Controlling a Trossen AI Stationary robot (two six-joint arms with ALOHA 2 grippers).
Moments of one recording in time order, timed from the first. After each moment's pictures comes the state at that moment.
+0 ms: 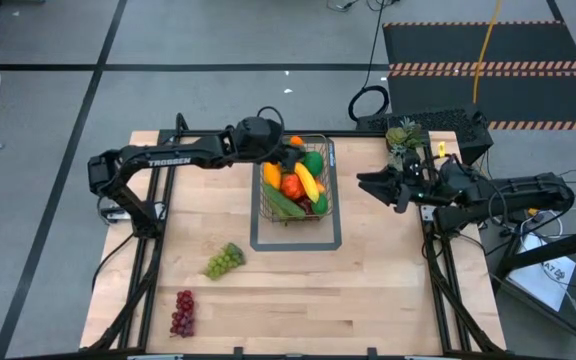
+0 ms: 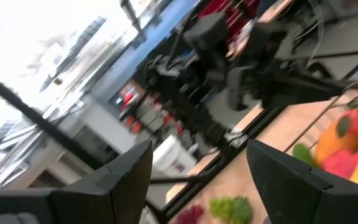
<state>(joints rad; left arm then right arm) 0.35 1.61 1.24 -0.04 0.07 -0.62 0.09 0.69 0.67 0.09 0.25 0.80</state>
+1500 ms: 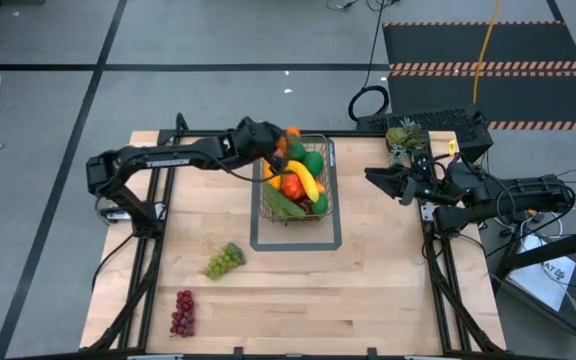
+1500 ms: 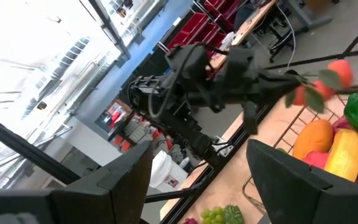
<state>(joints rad) 0.34 1.60 1.24 -0.26 -0.41 -0.03 0.09 0.62 0.67 0.00 0.34 0.86</state>
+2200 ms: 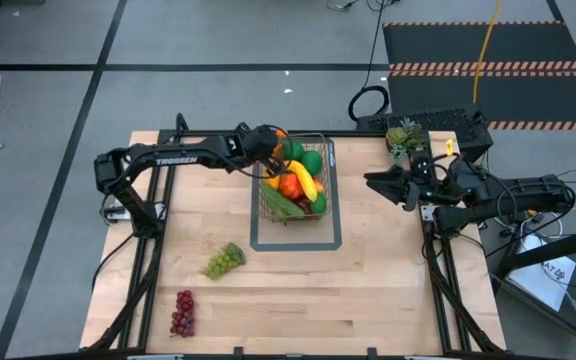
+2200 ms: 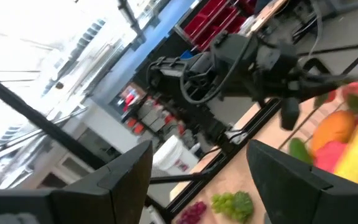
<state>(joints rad) 0.37 1.67 1.24 -0.42 -0.45 -0.14 0.09 0.61 0.67 0.01 0.25 0.83</state>
